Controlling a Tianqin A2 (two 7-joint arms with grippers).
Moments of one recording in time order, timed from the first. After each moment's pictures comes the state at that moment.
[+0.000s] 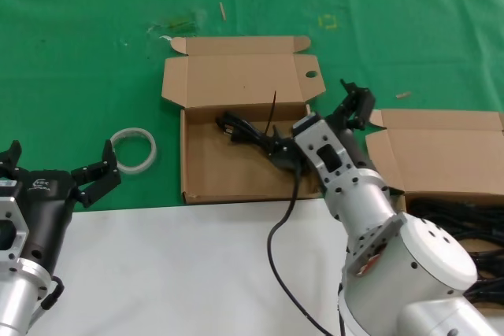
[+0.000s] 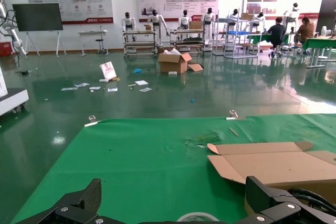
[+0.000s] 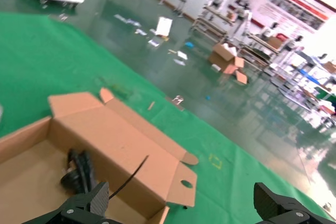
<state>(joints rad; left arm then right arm) 0.00 -0.30 1.60 -1.60 -1.80 0.00 0.00 0.41 0.16 -2.16 1.44 2.51 0.52 -1.18</state>
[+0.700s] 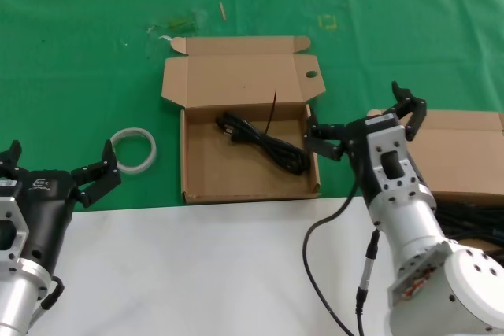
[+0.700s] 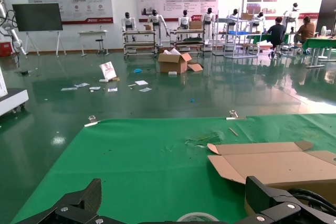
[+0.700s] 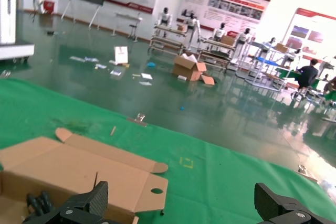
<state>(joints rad) 0.00 -0.30 1.60 -1.60 -1.80 0.00 0.00 0.25 0.16 -1.95 1.50 2.24 0.32 -0.73</state>
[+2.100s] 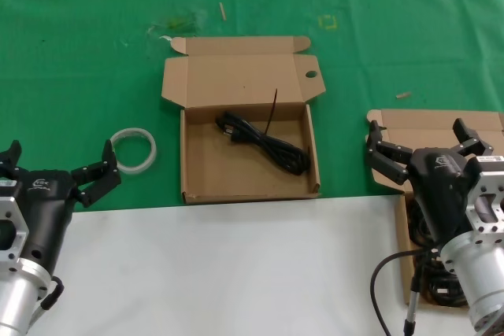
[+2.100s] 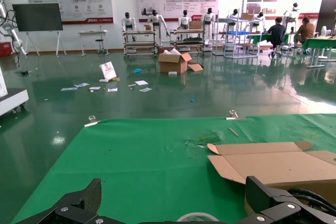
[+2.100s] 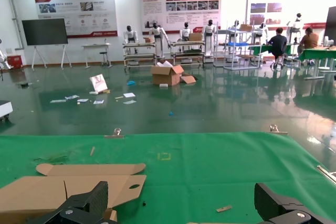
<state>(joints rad) 0.00 -0.30 1.60 -1.60 -1.80 0.00 0.00 0.02 0.16 -1.63 1.59 1.83 0.02 -0.05</state>
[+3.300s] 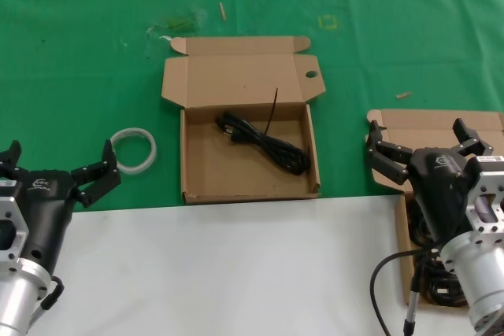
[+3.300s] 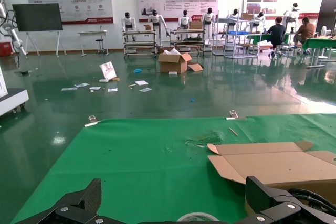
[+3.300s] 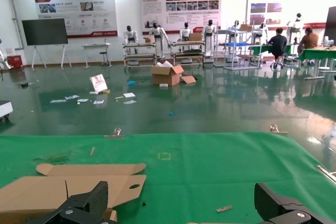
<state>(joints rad) 0.00 -0.30 1.60 -1.60 -1.80 0.00 0.00 0.02 0.16 -1.63 1.59 1.83 0.02 -0.05</state>
